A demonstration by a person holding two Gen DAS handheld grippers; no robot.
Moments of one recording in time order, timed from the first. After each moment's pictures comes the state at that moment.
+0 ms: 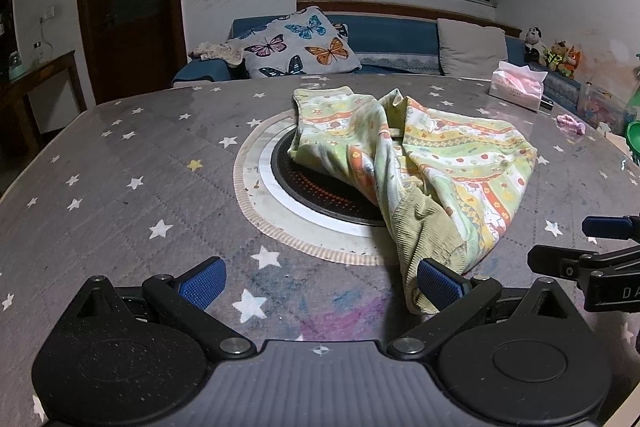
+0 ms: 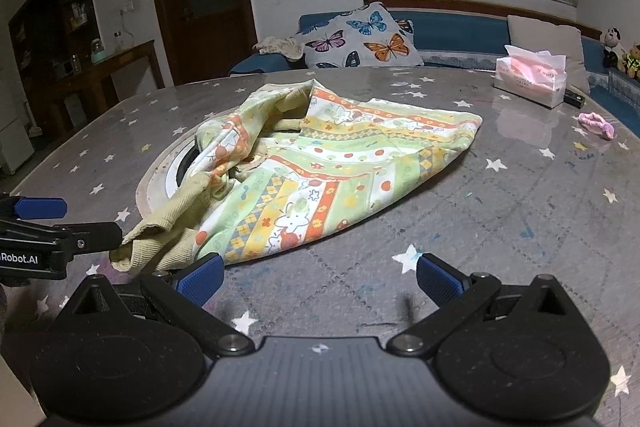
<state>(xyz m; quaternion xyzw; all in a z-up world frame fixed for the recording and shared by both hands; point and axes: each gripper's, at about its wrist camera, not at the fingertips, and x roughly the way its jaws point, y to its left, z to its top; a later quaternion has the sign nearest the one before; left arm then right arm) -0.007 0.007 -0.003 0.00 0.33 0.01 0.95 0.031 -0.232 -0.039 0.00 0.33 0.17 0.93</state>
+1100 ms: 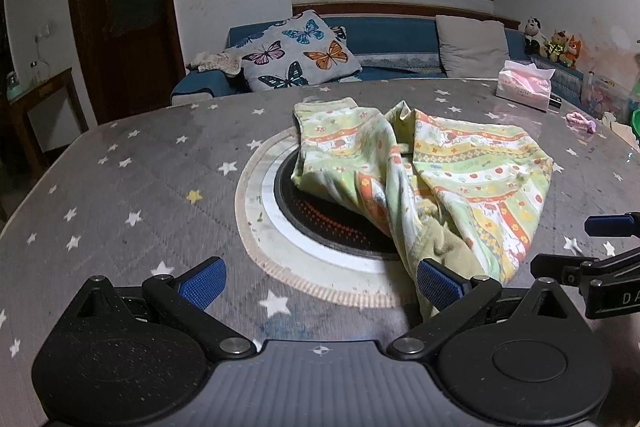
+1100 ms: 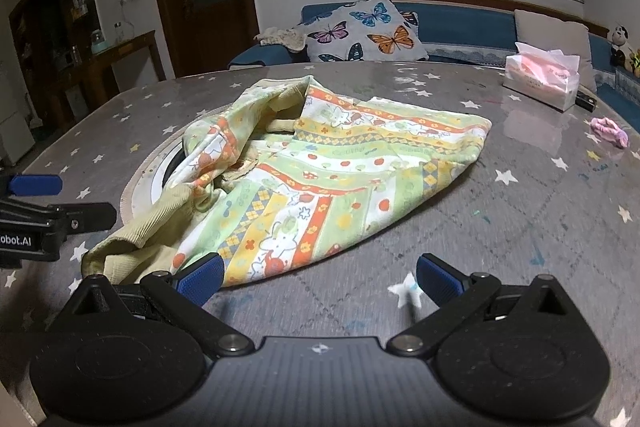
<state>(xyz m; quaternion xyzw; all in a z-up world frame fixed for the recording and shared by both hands) 0.026 0.006 0.009 0.03 0.32 0.01 0.95 0.066 -0.229 -0.039 -0.01 0.35 0.18 0.92</state>
